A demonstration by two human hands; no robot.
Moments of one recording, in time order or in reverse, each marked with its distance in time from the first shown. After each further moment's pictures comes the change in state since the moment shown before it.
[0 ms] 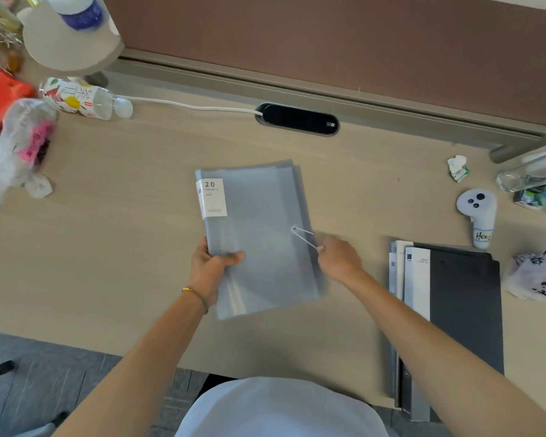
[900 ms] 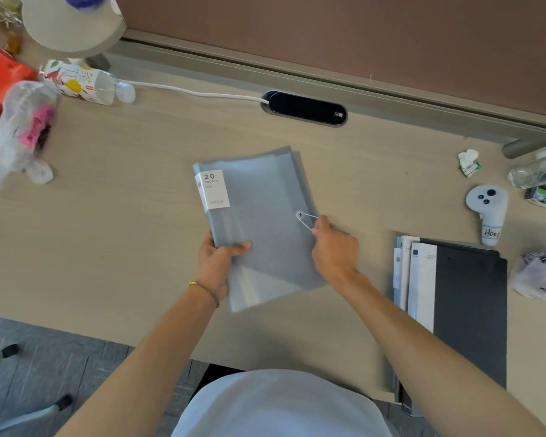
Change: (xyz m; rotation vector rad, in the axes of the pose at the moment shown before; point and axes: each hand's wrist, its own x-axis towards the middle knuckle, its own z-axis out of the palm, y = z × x) left_hand -0.001 -0.005 0.014 -0.149 0.057 -0.043; right_hand -0.004 -0.013 0.017 -0.193 0.330 -0.254
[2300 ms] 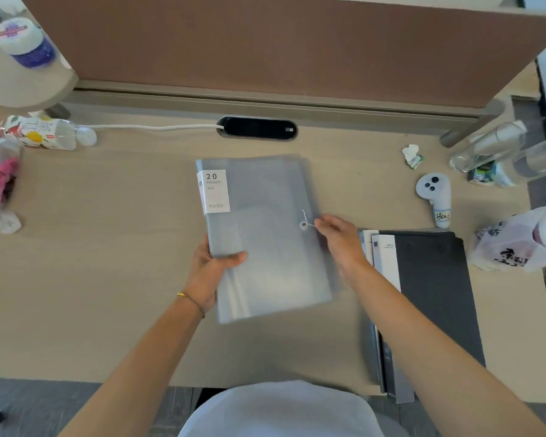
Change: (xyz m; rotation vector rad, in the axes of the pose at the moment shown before) left_hand -0.024 0.016 0.043 0.251 -0.273 0.097; right_hand -0.007 0.064 -0.046 1.309 0.017 0.470
